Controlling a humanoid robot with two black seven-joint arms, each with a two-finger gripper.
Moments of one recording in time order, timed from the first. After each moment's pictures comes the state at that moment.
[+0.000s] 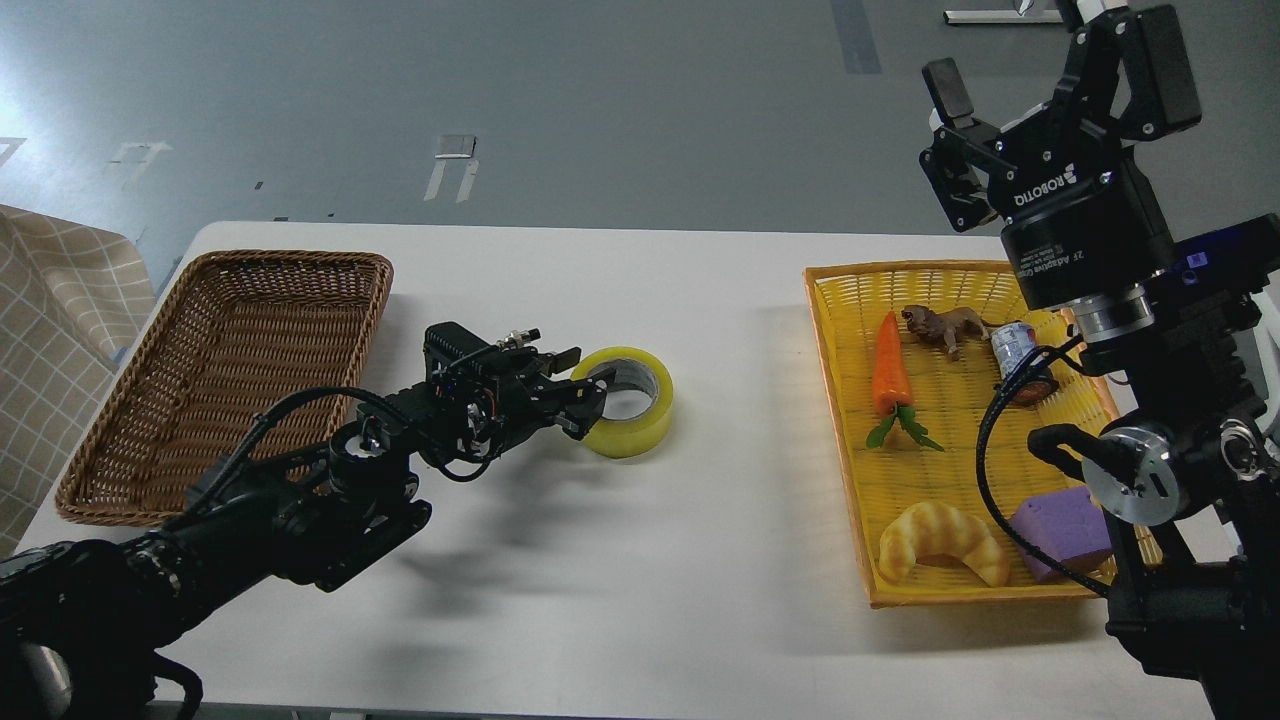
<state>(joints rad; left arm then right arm) -0.64 0.21 -0.50 -0.79 2.09 0.12 -0.24 0.30 -0.11 1.37 1.70 -0.96 0.16 0.17</state>
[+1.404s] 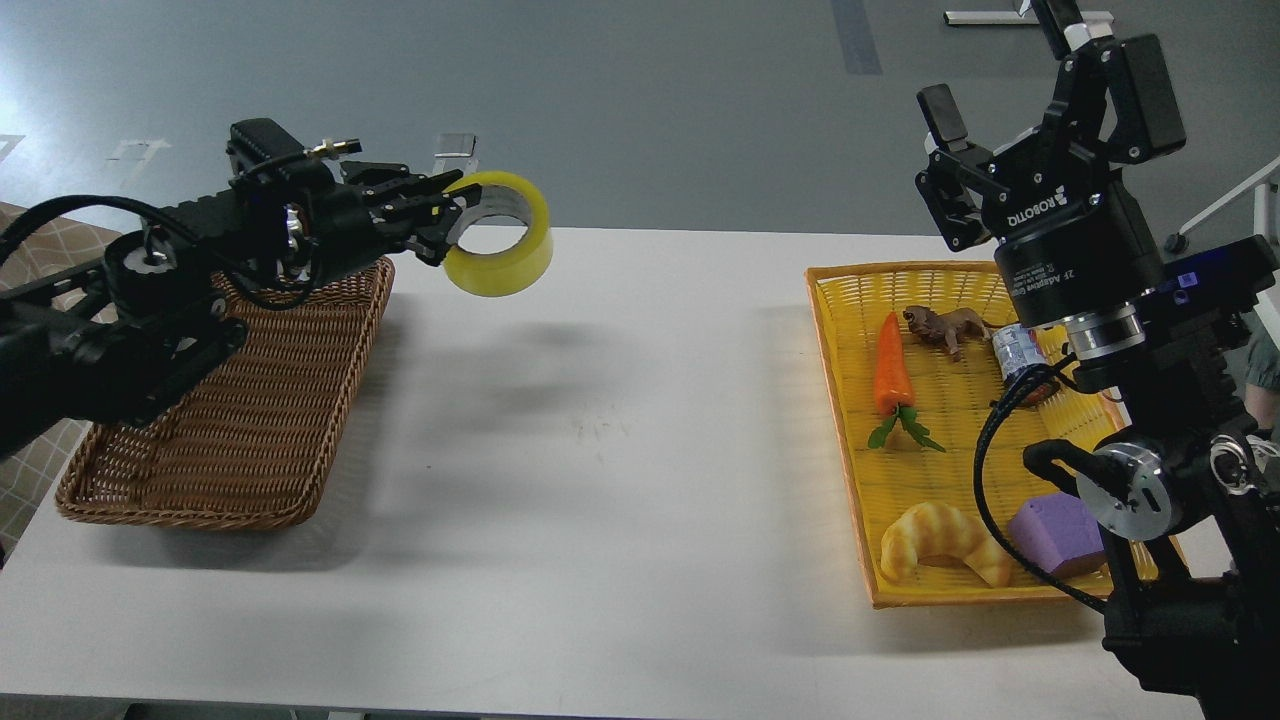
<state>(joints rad) -0.90 0.61 -0.51 -0.82 2.00 0.09 -0.49 0.27 -0.11 1.37 1.70 -0.97 0.16 0.17</state>
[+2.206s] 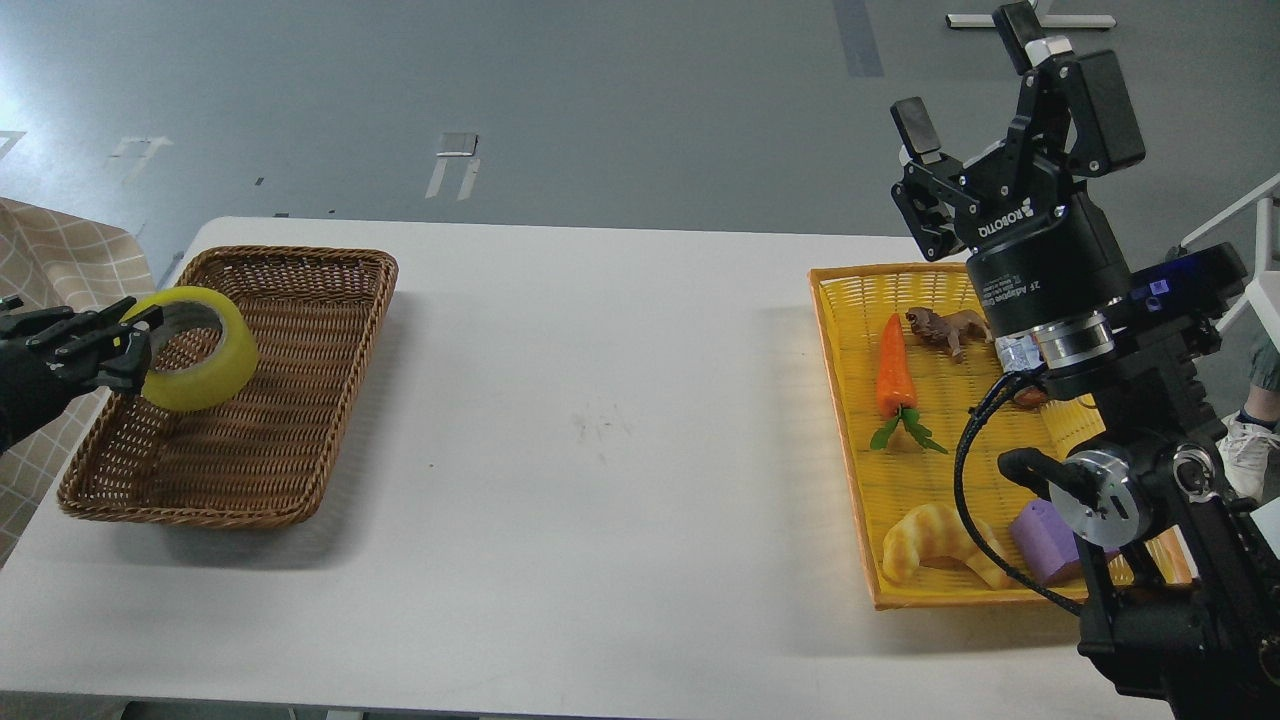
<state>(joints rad) -0.45 0.94 -0.50 -0.73 1.73 0.37 -0.49 0.26 -0.06 1.36 1.69 -1.04 0.16 0.17</state>
